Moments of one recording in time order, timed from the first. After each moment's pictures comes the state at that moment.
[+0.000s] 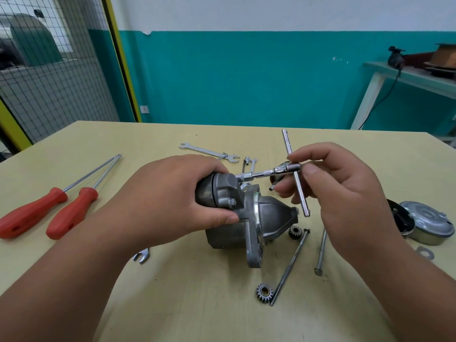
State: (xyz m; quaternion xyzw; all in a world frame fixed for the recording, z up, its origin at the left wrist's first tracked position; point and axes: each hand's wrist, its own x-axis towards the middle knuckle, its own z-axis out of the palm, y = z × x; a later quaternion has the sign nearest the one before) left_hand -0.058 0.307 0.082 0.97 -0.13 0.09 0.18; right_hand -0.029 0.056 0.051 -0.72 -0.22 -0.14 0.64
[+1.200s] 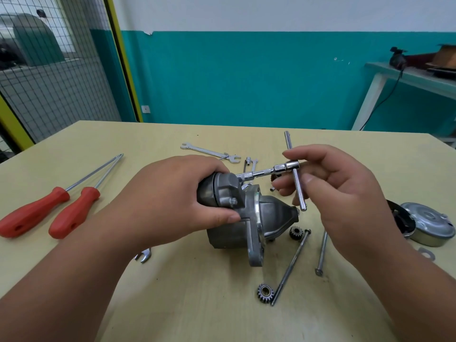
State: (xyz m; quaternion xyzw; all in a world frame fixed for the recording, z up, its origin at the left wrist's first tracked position) left_hand -0.057 0.307 0.081 0.97 -0.13 0.09 0.18; right_hand -0.029 0.055 0.051 -0.72 -0.24 -0.13 0.63
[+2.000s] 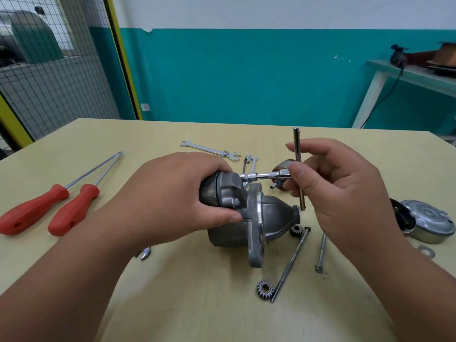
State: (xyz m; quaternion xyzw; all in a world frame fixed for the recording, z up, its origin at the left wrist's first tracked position) left_hand -0.060 0.304 0.083 0.97 -0.14 0.09 0.16; right_hand -0.029 0.058 0.051 -0.74 -0.24 -0.19 0.60
